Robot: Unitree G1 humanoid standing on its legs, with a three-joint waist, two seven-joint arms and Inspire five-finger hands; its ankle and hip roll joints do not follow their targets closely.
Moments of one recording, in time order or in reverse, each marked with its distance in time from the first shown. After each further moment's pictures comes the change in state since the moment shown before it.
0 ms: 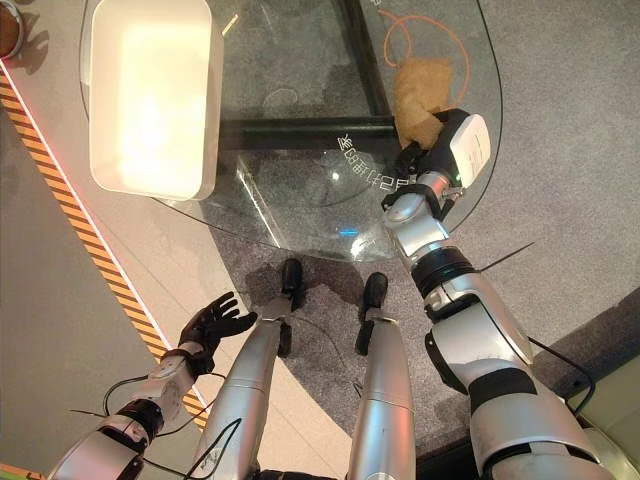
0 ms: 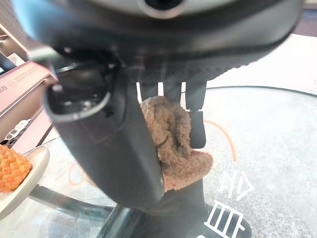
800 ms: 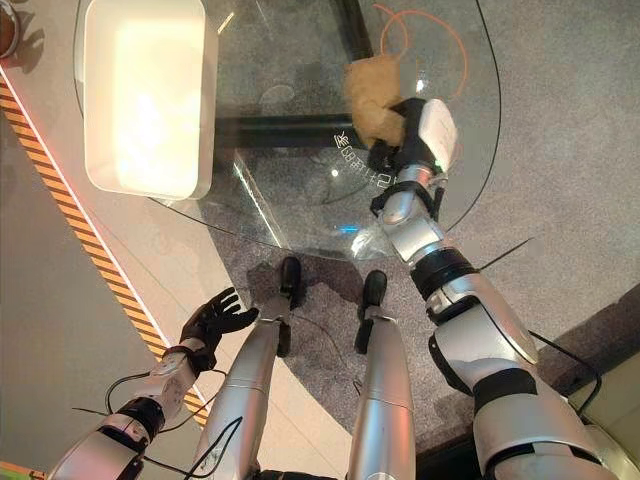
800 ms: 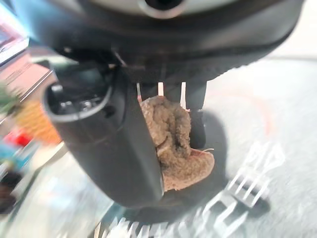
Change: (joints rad) left arm 0.000 -0.001 0.000 -0.038 0.002 0.003 0.022; right arm 0.007 -0.009 0.140 -0.080 -0.171 -0.106 0.299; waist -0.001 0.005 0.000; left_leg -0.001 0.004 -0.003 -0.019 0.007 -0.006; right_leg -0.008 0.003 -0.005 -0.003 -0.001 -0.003
